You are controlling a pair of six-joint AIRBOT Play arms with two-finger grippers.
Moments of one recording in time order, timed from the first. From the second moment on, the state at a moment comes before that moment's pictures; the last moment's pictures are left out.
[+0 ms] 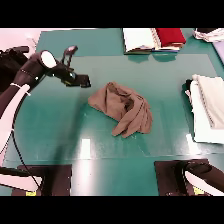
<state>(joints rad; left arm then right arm) -0.26 -1.59 1.46 1.17 -1.08 -1.48 0.24 -1.01 1.71 -1.44 1.06 1.41</state>
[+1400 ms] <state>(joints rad) -0.26 -1.58 1.54 1.10 -1.09 -1.35 0.07 -1.28 0.77 -1.03 1.16 1.45</state>
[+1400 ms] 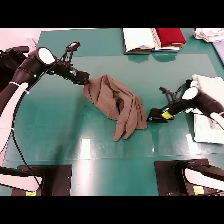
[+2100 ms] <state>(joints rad) -0.26 -1.28 1.66 1.23 -1.05 -1.36 0.02 -1.01 1.15 -1.13 1.05 1.43</state>
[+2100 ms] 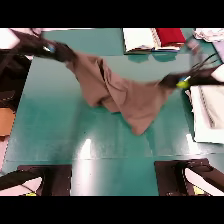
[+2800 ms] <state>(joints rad) -0.26 -0.72 1.81 1.28 -1.03 -1.38 -0.25 -0.82 1.87 -1.15 1.19 1.41</state>
